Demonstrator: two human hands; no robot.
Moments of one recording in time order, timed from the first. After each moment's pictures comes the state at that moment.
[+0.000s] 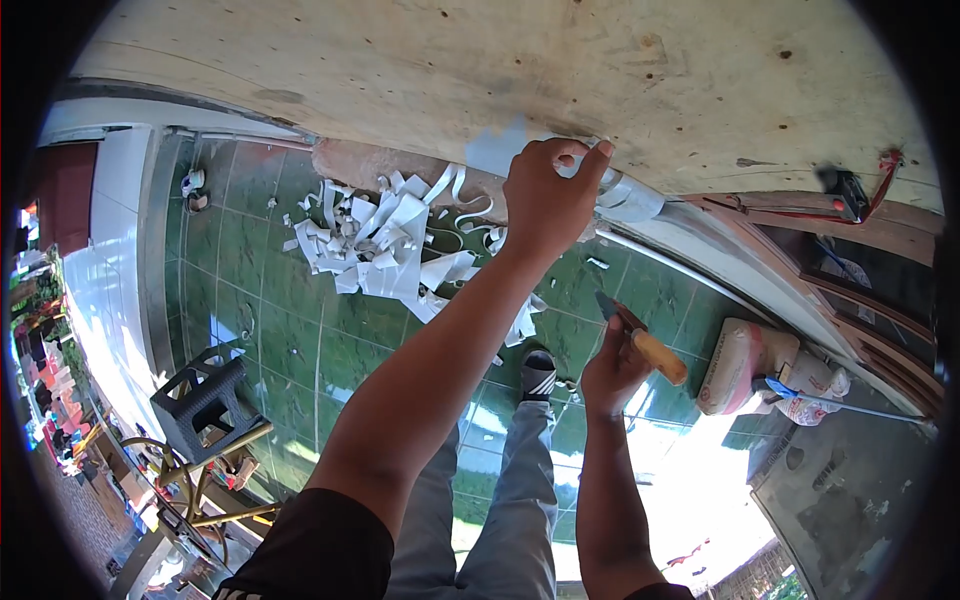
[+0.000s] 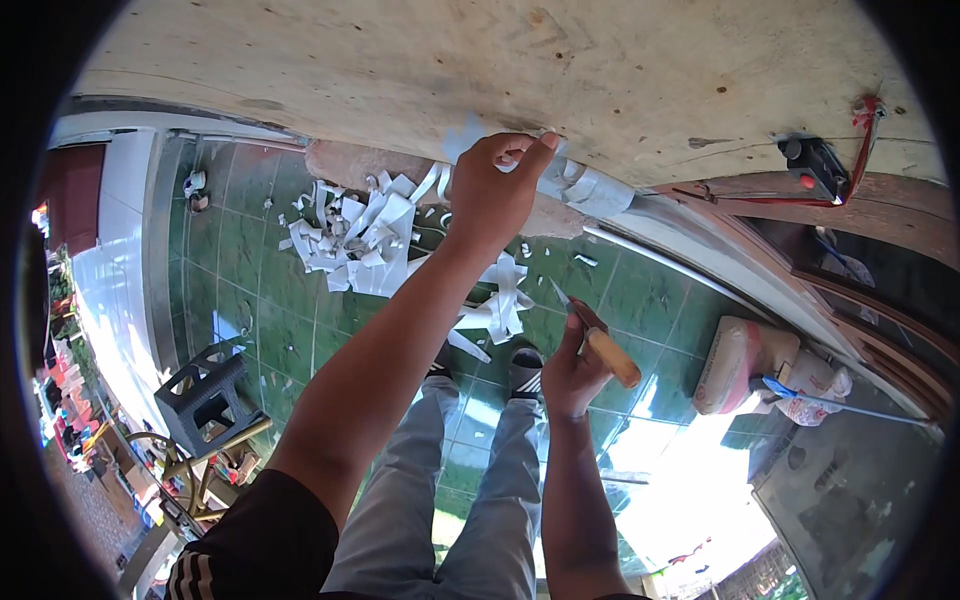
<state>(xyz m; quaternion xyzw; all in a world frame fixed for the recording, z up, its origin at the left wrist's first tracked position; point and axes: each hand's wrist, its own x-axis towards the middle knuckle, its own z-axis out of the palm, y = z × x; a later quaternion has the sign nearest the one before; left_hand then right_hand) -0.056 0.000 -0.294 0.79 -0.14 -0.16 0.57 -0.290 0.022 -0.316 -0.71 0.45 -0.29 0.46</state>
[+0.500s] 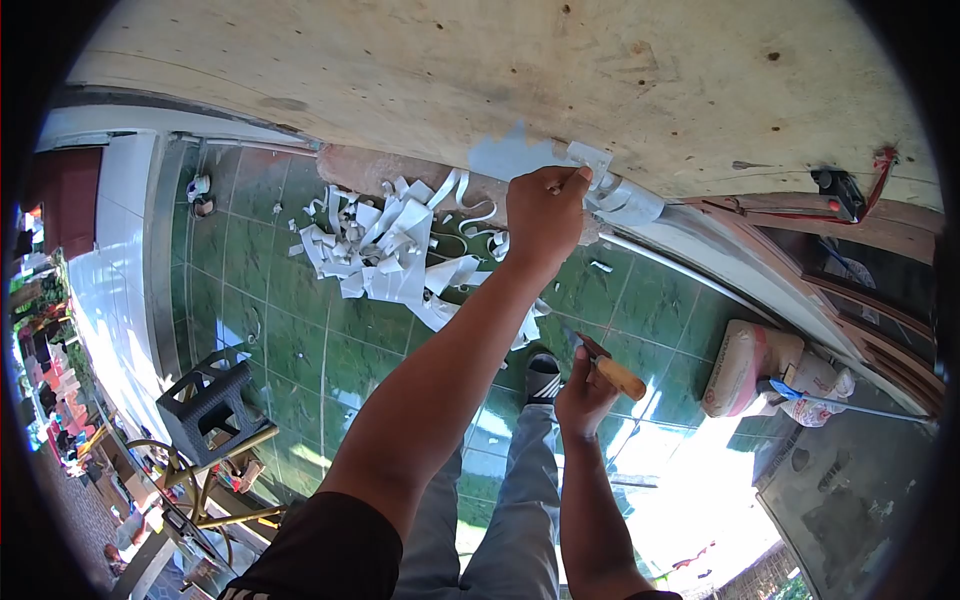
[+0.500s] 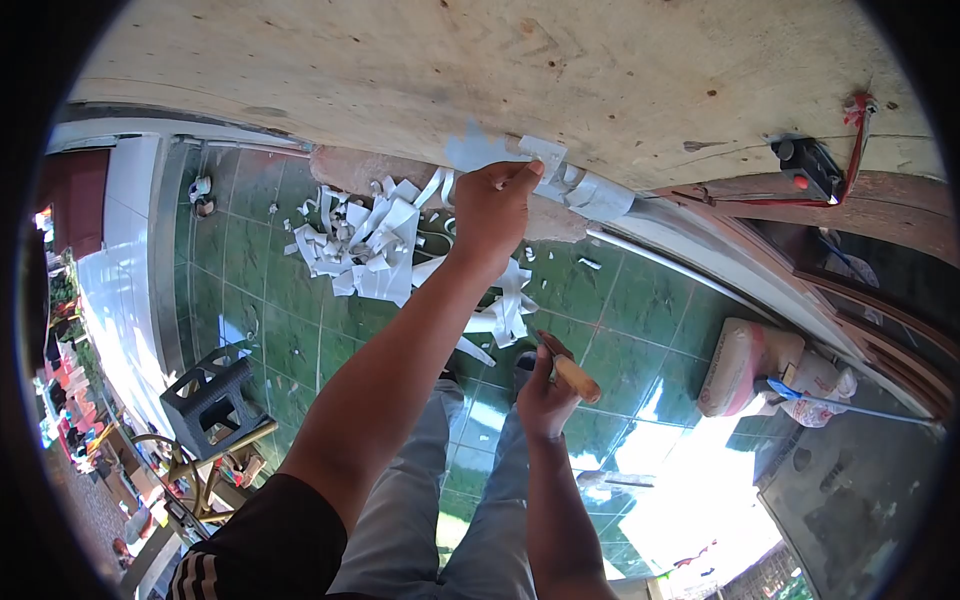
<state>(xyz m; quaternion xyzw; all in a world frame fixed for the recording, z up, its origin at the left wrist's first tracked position) -0.070 0.007 -0.295 0.73 -0.04 -0.25 0.63 -0.311 0.068 -0.332 -0.70 0.47 -0.24 0.48</state>
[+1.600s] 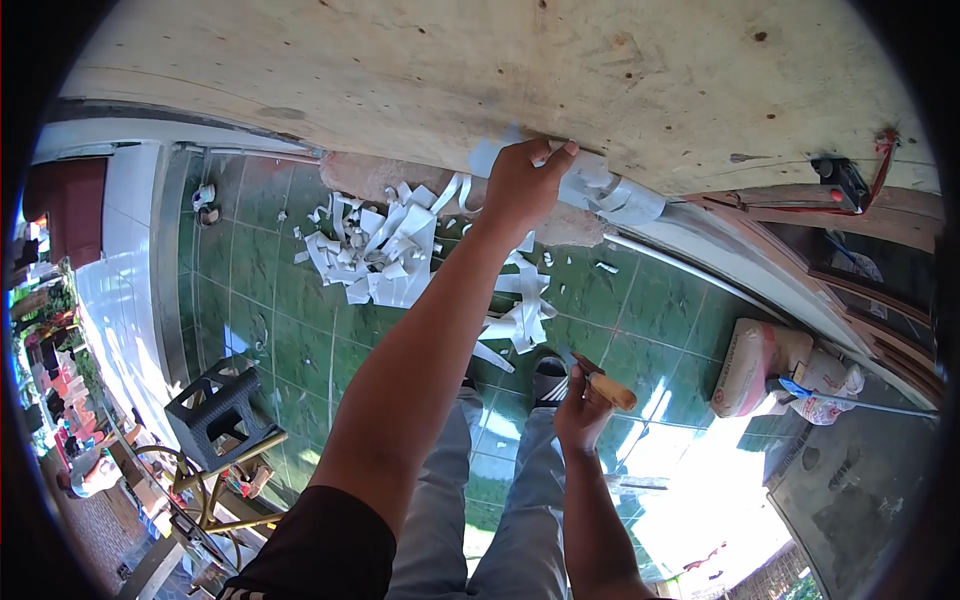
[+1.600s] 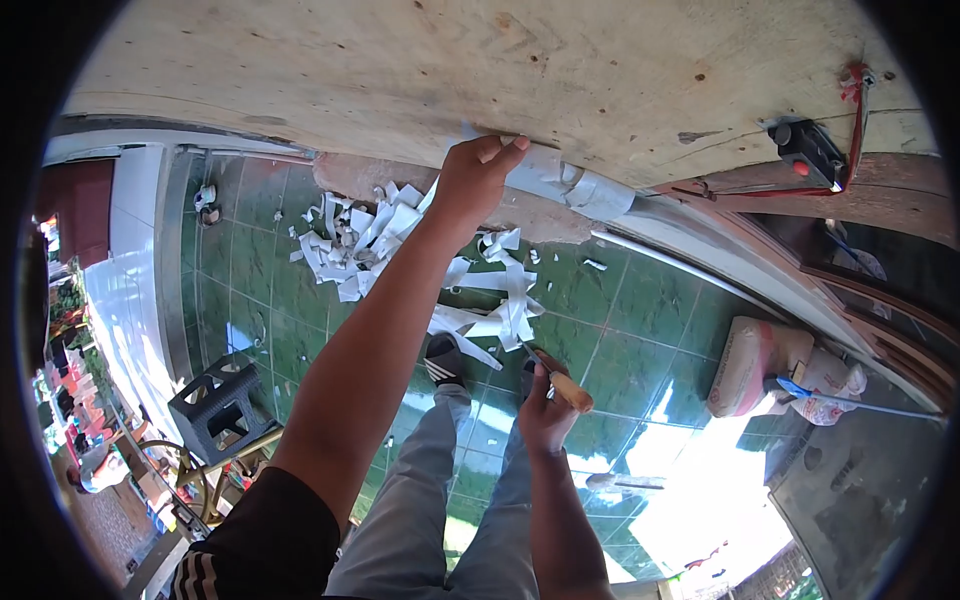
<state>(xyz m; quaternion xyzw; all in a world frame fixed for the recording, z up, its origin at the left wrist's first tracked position) -0.015 0.011 -0.324 0.75 -0.15 -0.31 0.56 -0.342 0.086 -0.350 -0.67 0.50 -0.20 0.51</state>
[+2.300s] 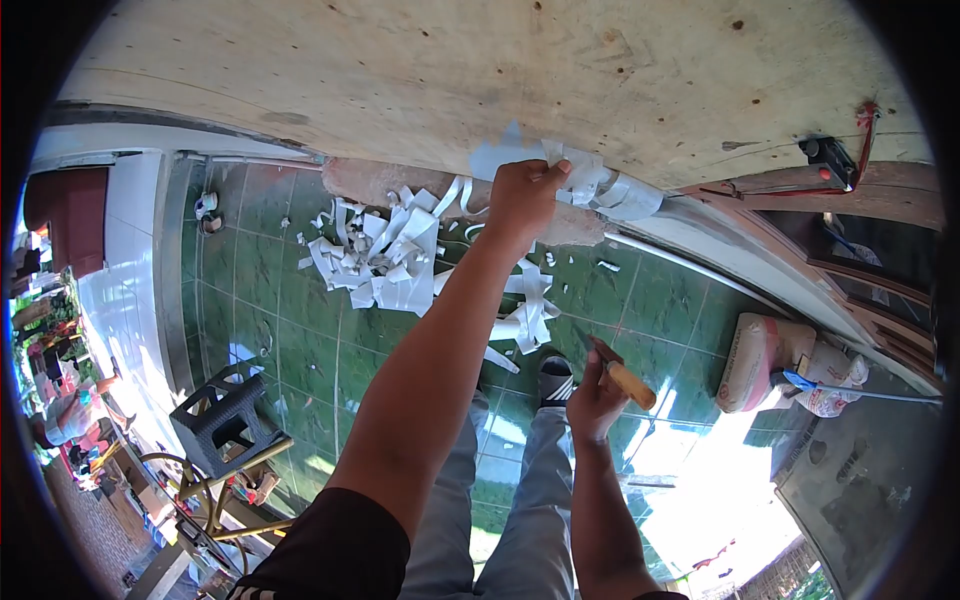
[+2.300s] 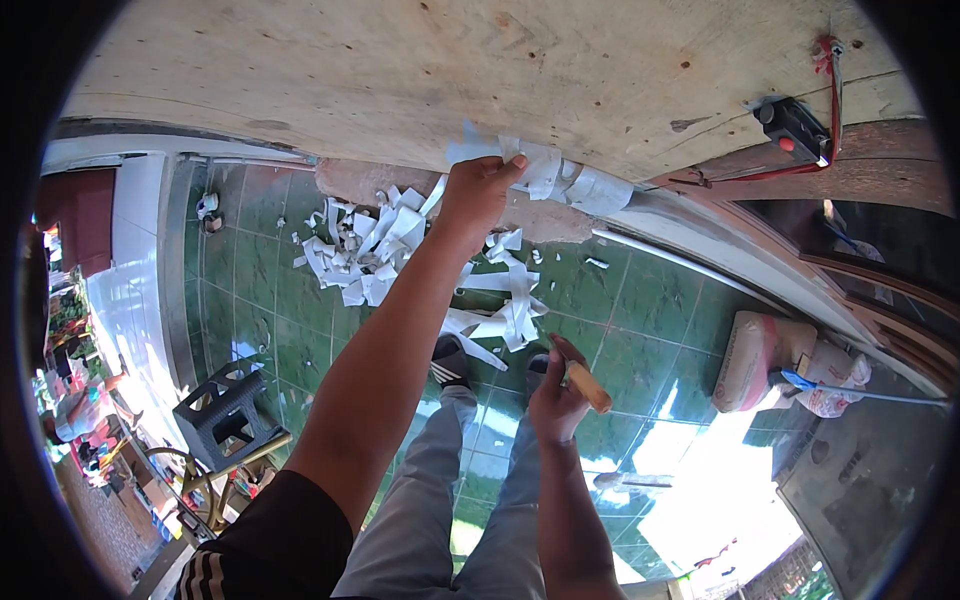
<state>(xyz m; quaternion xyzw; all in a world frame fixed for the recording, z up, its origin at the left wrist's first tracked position) -0.041 0.019 -0.326 0.71 -0.06 -0.35 0.61 -0.323 0.074 -0.337 -0.68 0.47 -0.29 0.48</state>
